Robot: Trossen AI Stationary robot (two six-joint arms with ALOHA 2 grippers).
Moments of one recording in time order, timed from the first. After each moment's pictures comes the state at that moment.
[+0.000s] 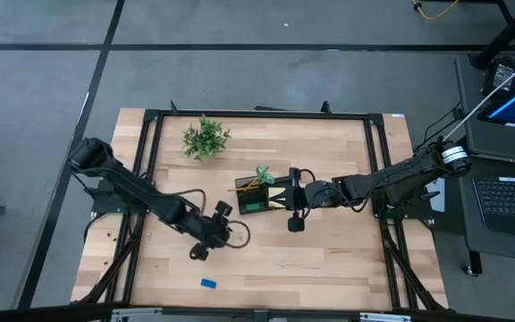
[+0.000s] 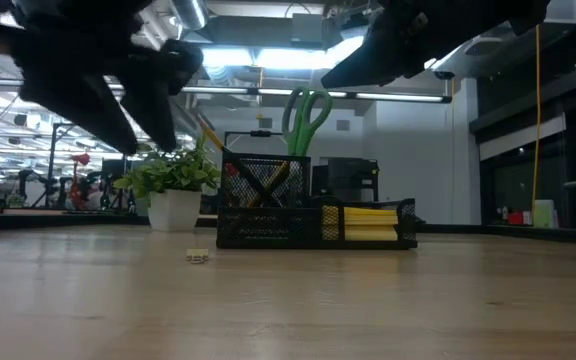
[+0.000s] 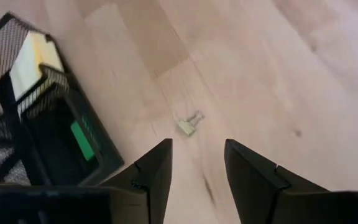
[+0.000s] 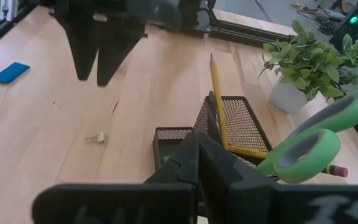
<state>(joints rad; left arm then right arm) -0.47 1.51 0.87 -0.30 -0.26 0.13 0.23 1.46 0.81 0.19 0.29 -0.08</state>
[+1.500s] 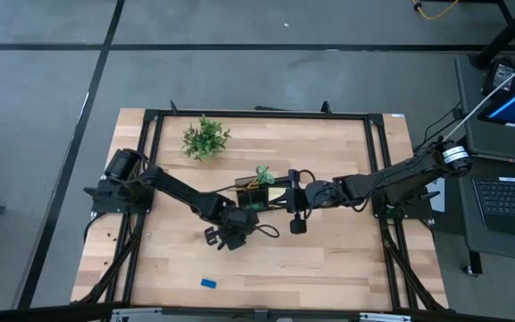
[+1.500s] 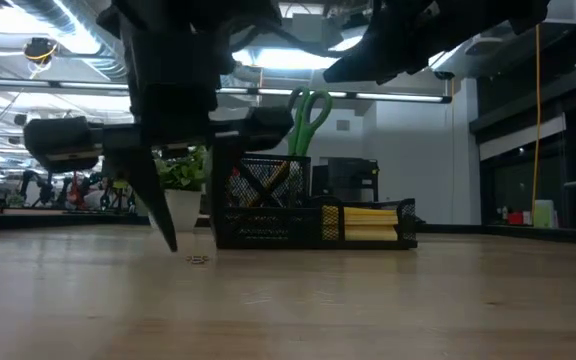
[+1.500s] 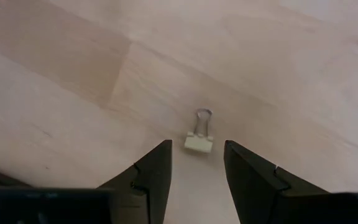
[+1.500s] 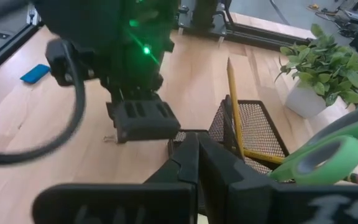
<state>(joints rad) -0.28 1.87 1.14 -0.48 0.02 0.86 0.23 1.45 0.81 0.18 0.23 -0.08</state>
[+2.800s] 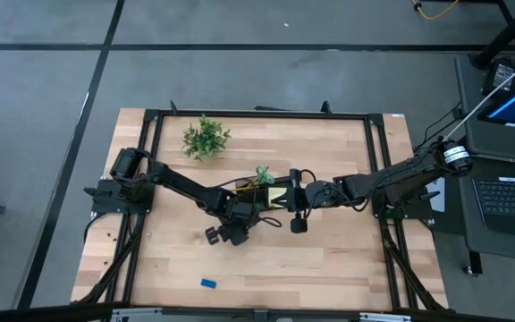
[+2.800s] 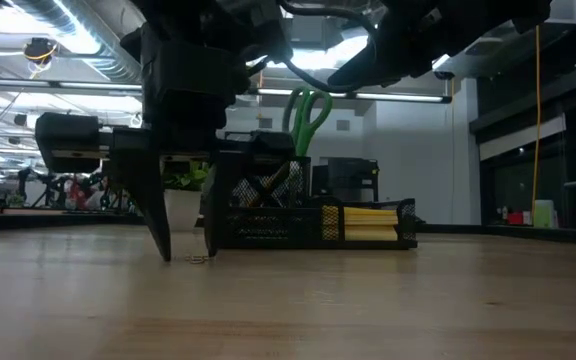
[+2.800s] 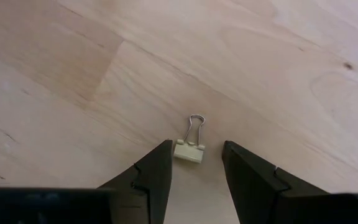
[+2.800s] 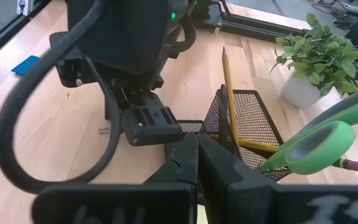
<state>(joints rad) -0.22 1.91 1.14 -0.49 0.20 0.81 0.23 1.44 0.81 0.14 0.25 -0.07</state>
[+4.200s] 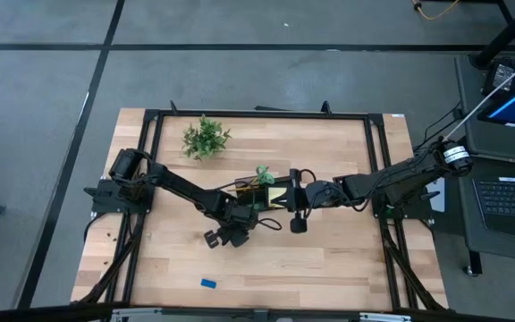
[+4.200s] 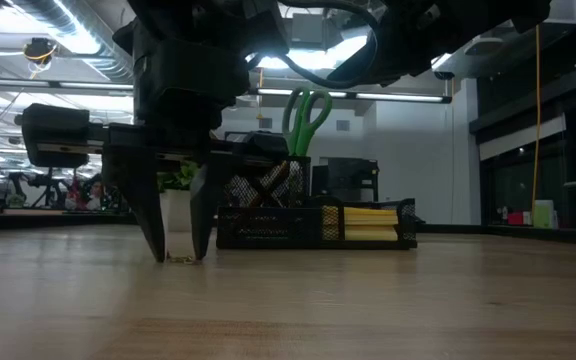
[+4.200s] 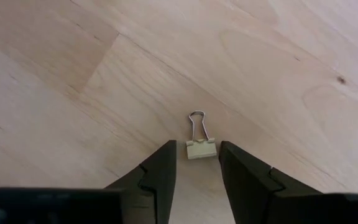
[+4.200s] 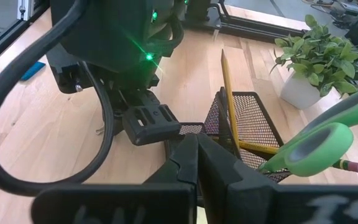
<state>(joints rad) -0.24 1.91 1.14 -0.48 0.17 0.70 0.23 1.44 0.81 0.15 0.25 -0.06</state>
